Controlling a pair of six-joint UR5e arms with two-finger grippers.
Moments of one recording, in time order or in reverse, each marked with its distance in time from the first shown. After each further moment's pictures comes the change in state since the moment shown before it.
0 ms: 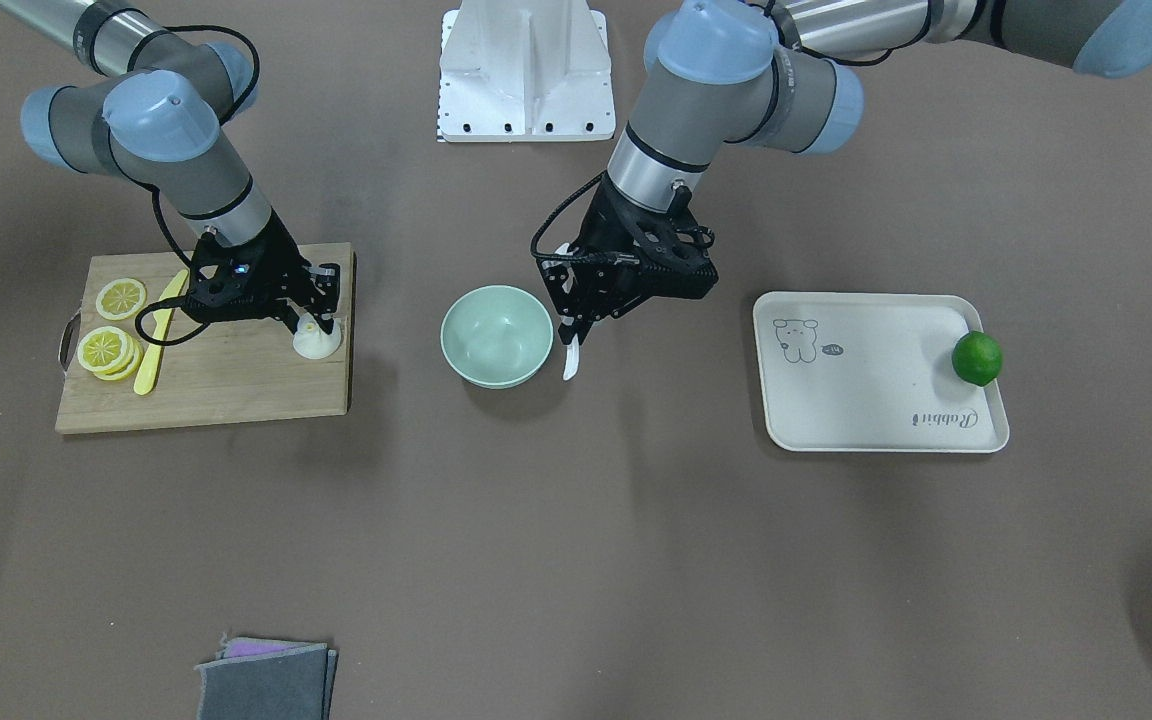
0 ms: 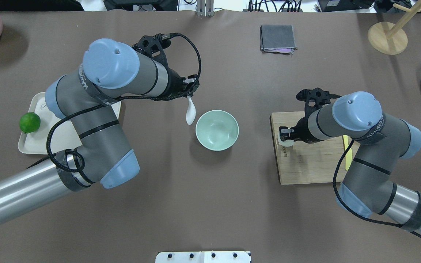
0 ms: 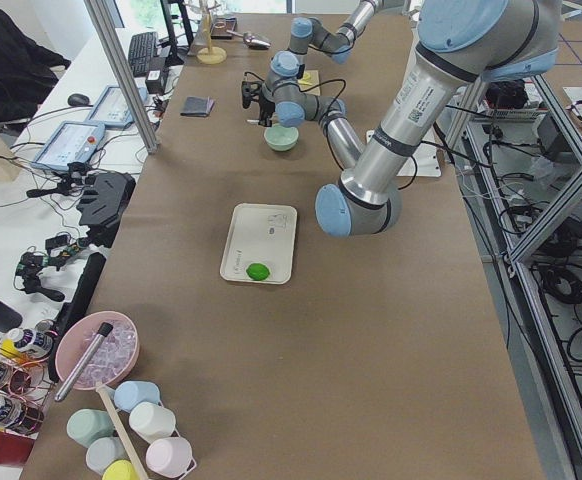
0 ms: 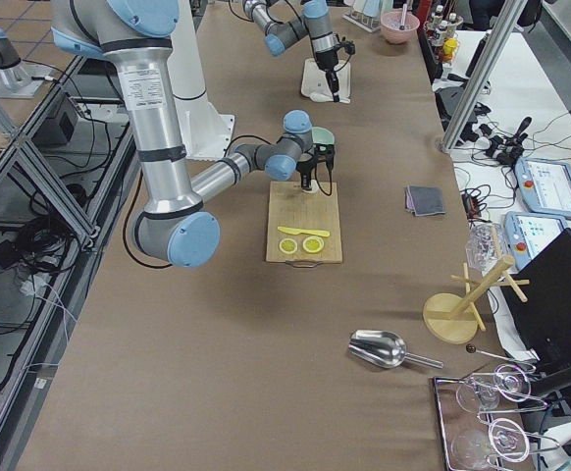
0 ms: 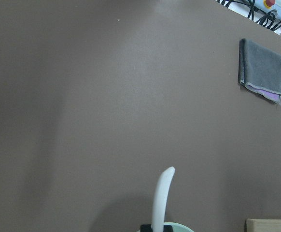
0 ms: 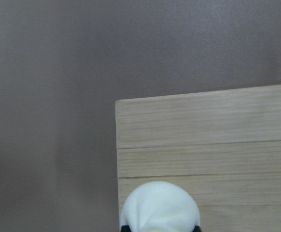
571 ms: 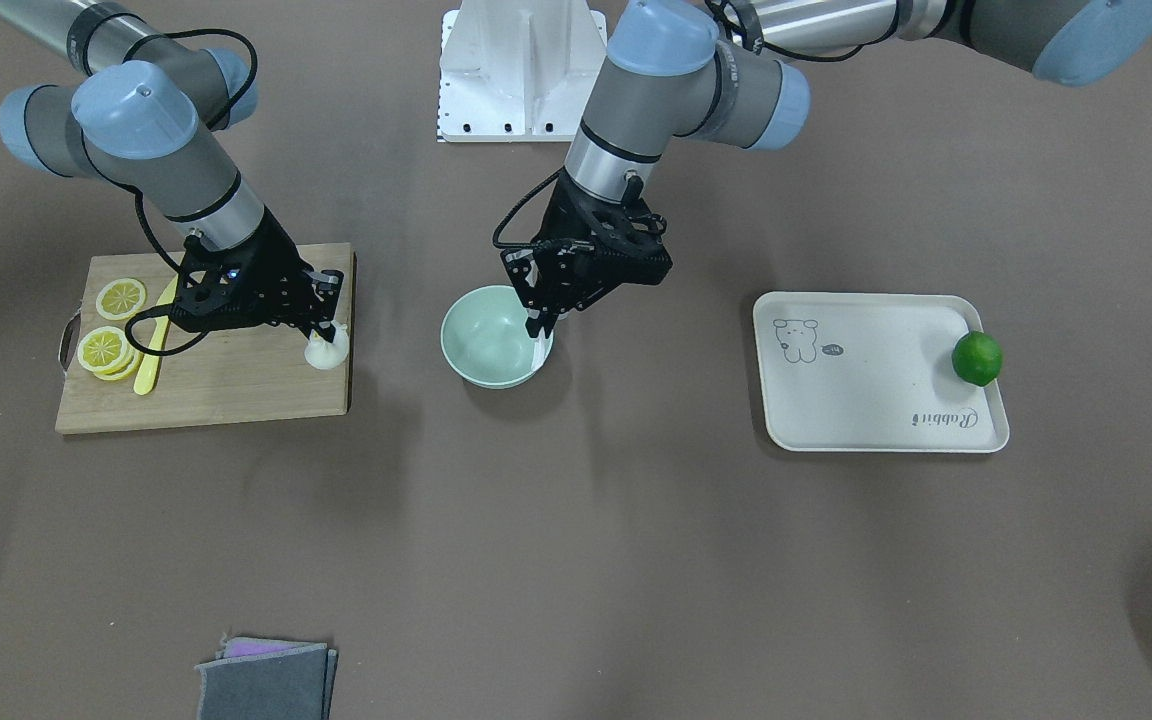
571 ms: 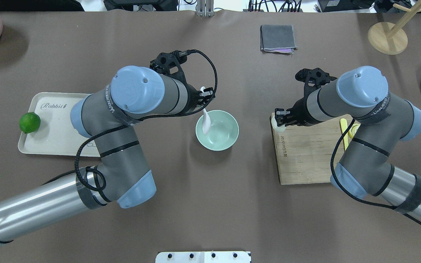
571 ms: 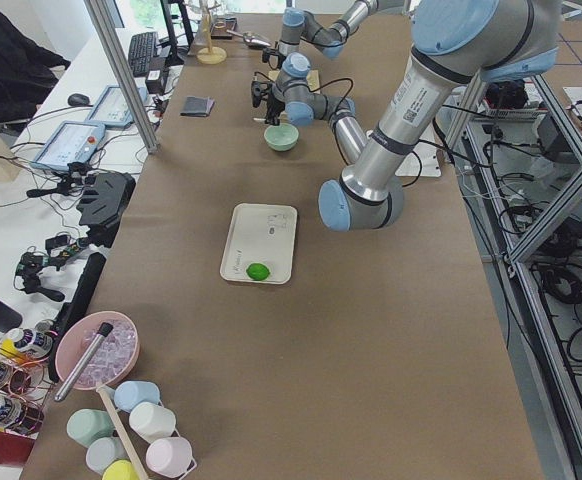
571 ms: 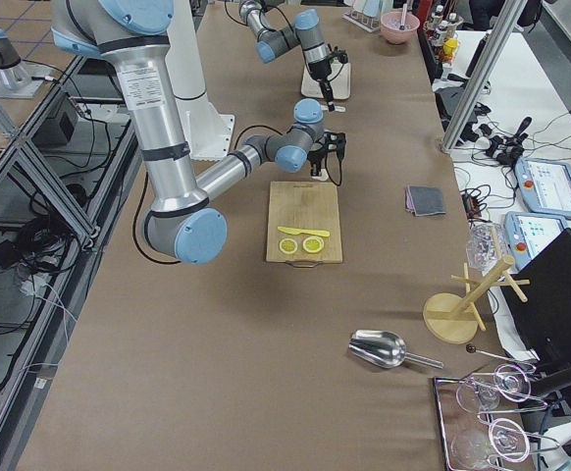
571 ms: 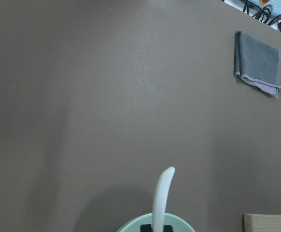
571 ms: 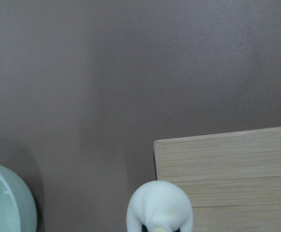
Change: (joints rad) left arm 0.099 -0.043 0.054 -0.033 0.143 -0.064; right arm 0.076 0.075 -0.001 -0.001 0.091 0.033
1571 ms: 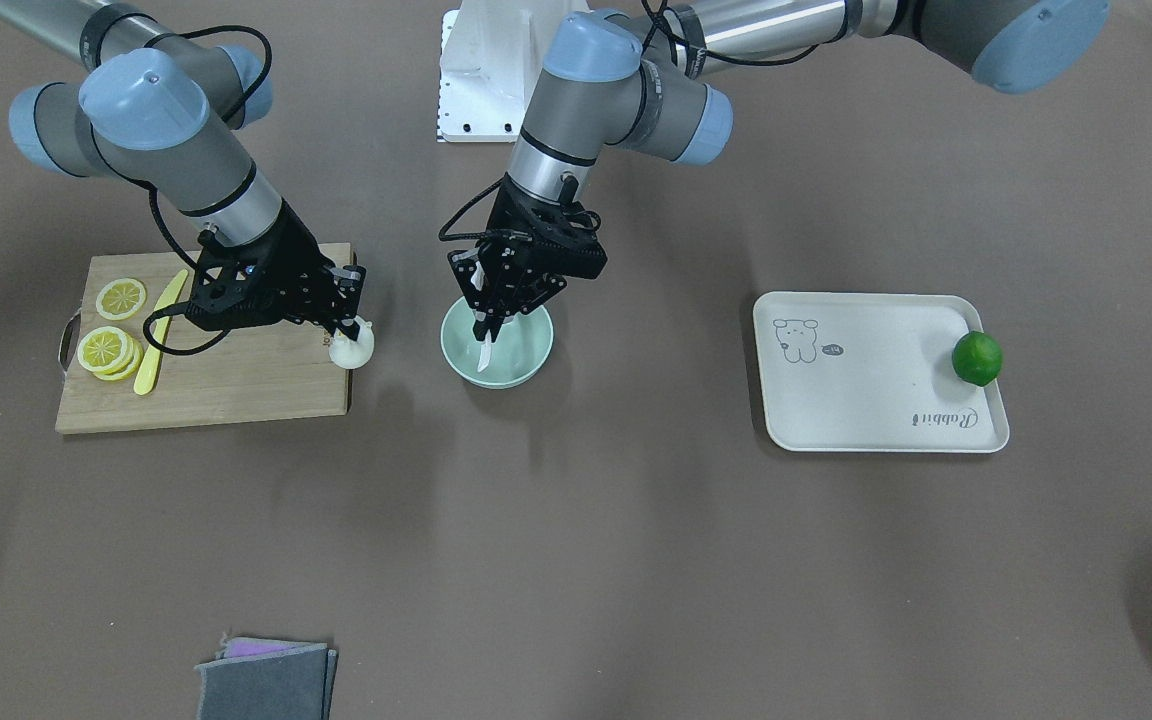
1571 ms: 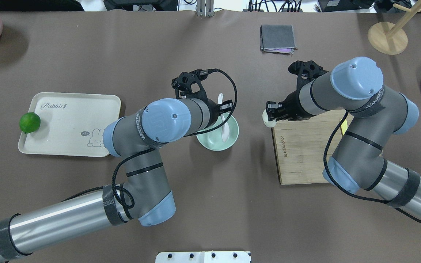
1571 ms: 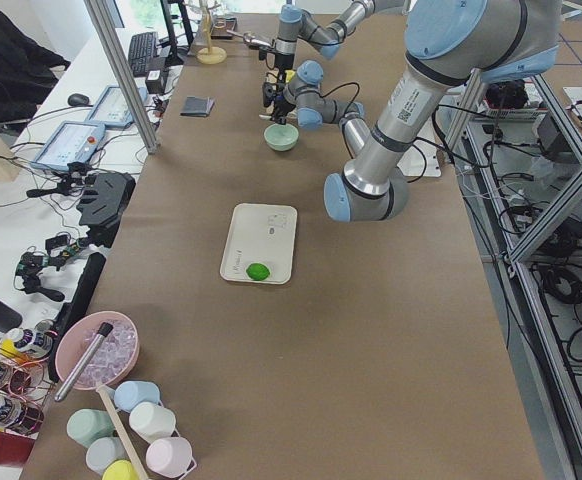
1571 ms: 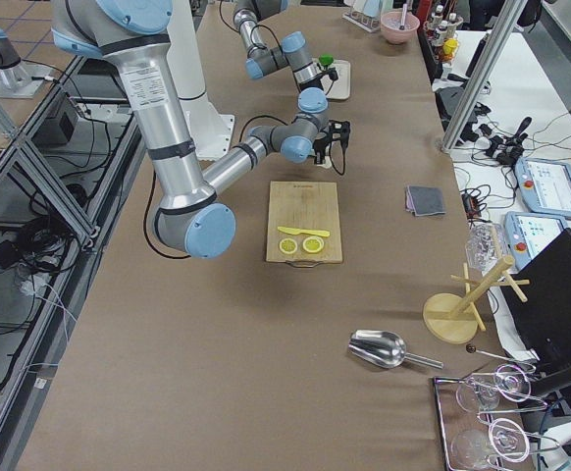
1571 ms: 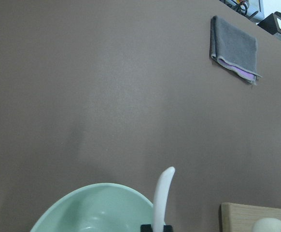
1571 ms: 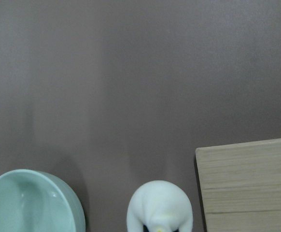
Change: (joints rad) left arm 0.071 -0.049 0.107 -0.116 0.158 -0.007; right arm 0.005 0.044 -0.003 0.000 0.013 0.041
